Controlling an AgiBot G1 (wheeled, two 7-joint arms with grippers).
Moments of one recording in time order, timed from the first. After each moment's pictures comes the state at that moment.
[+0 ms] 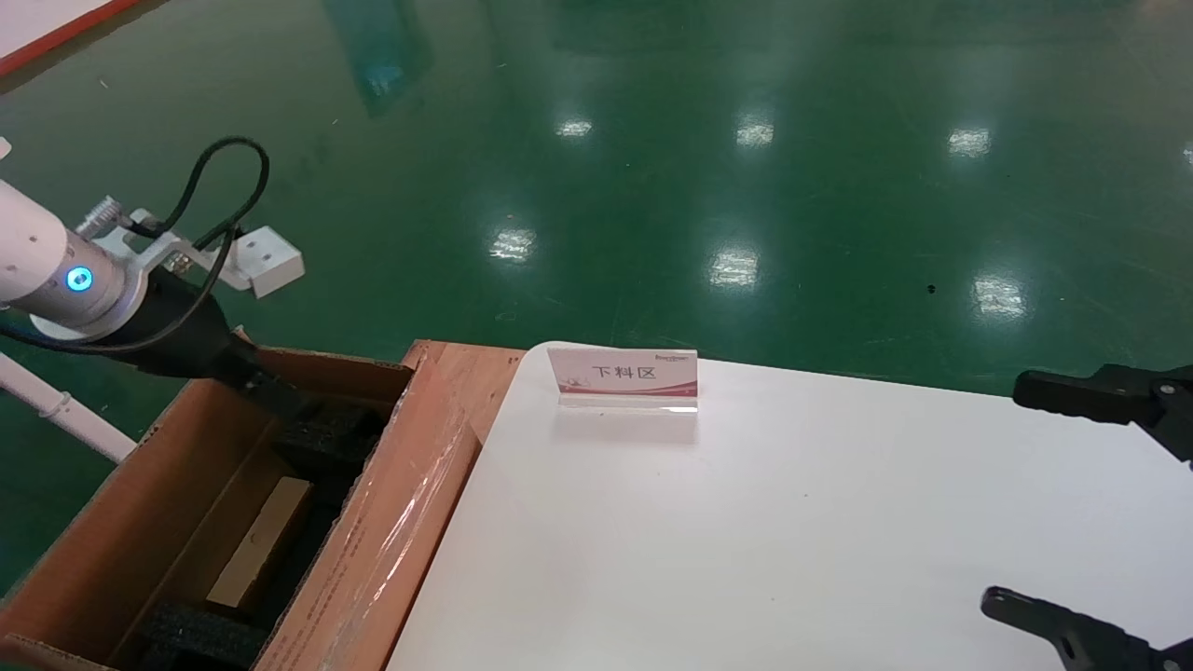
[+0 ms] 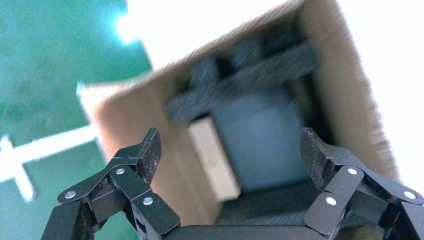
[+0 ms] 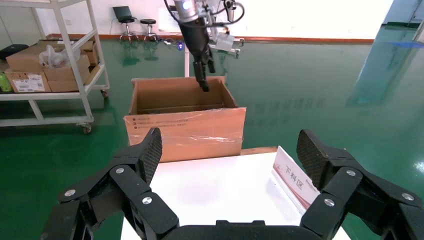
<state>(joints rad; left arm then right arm) -2.58 0.60 2.49 -1.22 1.32 0.98 -1.29 1.08 -0.60 -0.30 1.28 -0.72 -1.49 0.18</state>
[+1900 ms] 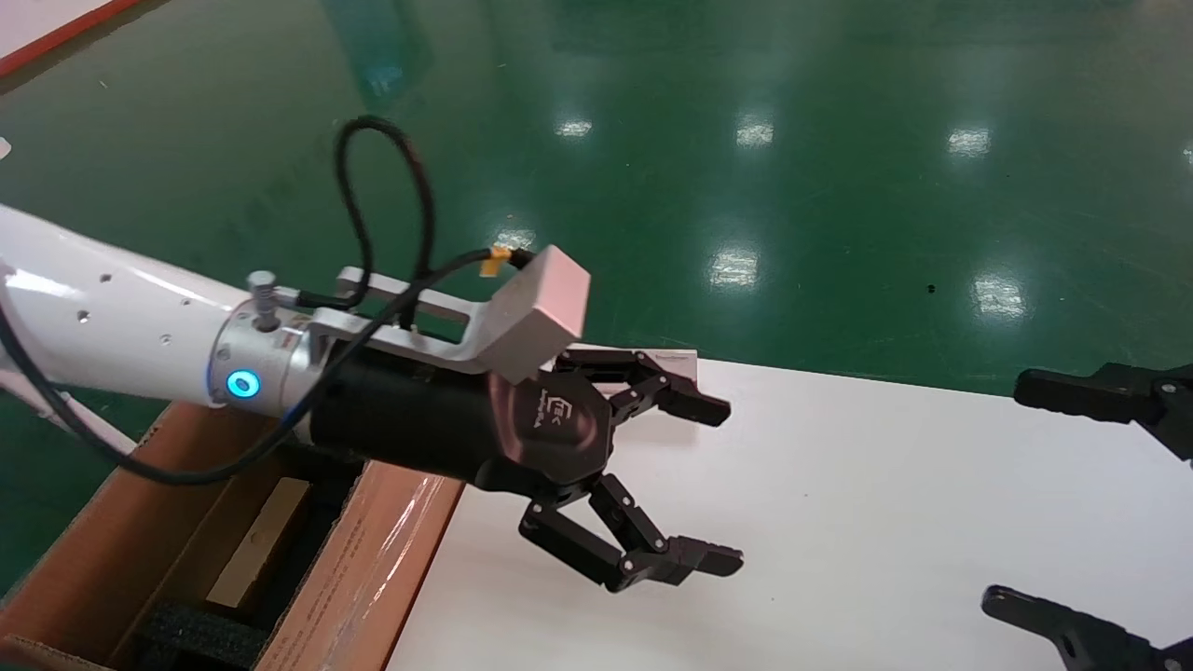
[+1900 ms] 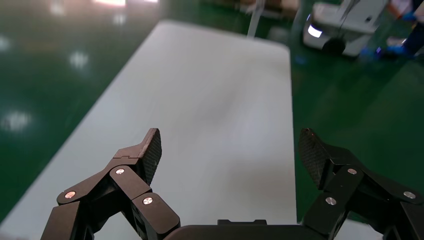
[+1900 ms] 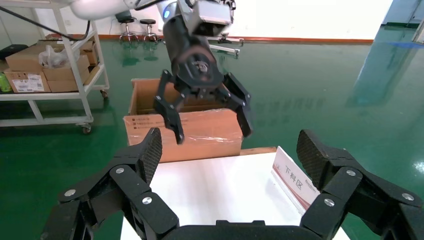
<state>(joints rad) -1.43 0.59 0.76 -1.30 0.86 1.37 -0.43 1.08 -0.61 -0.29 1.28 -0.72 -1.49 0.18</state>
